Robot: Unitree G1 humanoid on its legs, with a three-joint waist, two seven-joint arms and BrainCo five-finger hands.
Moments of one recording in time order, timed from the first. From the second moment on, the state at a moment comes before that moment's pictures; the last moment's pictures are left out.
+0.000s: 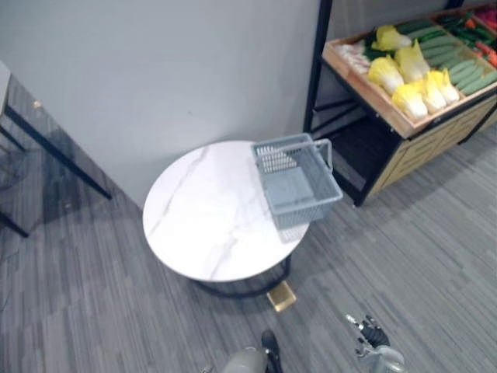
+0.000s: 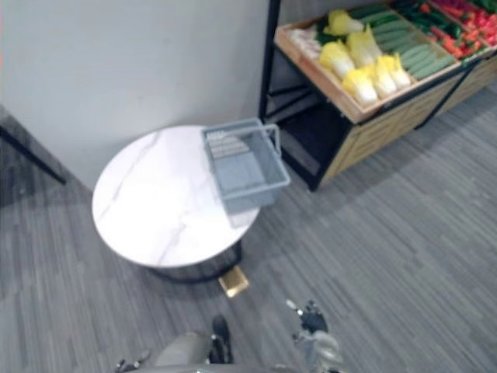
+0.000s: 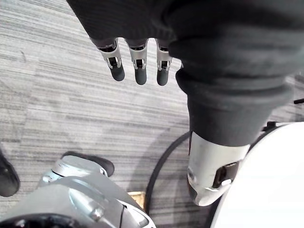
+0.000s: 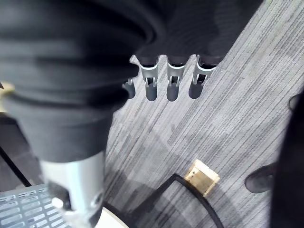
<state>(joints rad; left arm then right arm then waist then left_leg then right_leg) 0.17 0.03 0.34 1.17 -0.33 -0.21 0.06 -0.05 -0.06 -0.22 1.16 0.23 -0.19 0.01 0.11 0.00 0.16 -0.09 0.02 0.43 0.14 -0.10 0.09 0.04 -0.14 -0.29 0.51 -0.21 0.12</state>
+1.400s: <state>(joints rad) 0.21 0.05 0.22 1.15 -0.24 -0.23 0.07 -0.21 -0.55 -0.43 0.64 -0.24 -0.17 -0.22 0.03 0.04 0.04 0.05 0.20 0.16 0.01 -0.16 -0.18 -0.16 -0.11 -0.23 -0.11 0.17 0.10</state>
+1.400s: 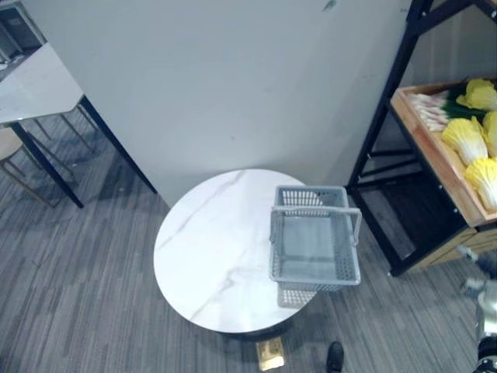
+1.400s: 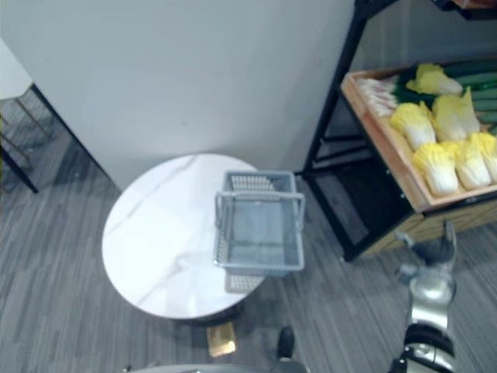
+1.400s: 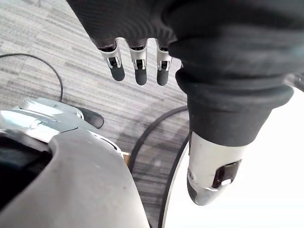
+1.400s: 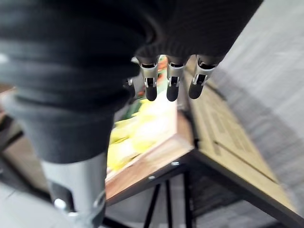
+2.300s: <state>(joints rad) 0.15 0.13 0.11 1.14 -0.22 -0.24 0.04 -0.80 -0.85 0.56 0.32 -0.51 -0.31 -0.01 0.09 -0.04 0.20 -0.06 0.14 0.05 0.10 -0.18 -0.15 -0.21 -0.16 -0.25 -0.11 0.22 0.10</state>
